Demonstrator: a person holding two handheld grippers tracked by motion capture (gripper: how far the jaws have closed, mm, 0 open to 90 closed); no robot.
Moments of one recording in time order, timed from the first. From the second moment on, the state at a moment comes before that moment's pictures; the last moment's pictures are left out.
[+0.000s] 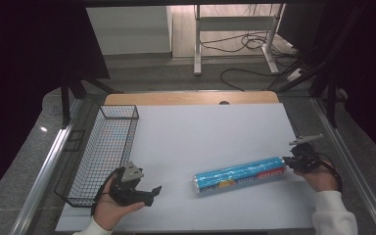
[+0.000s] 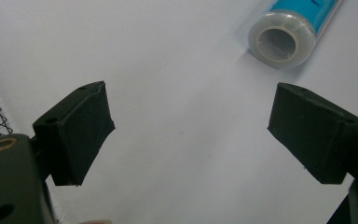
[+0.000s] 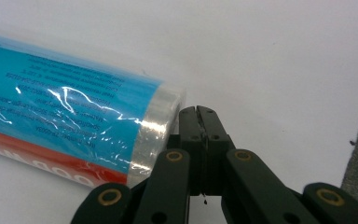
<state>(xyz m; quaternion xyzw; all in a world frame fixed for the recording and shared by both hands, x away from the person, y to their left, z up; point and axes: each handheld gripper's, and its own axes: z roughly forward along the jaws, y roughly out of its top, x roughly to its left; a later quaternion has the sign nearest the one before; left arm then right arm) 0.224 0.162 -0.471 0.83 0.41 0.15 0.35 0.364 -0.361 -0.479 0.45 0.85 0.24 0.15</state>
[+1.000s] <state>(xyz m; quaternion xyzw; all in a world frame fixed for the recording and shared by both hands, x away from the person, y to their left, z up) 0.225 0.162 -0.481 0.83 0.41 0.14 0.34 0.361 -0.306 -0.486 0.41 0.86 0.25 0.15</state>
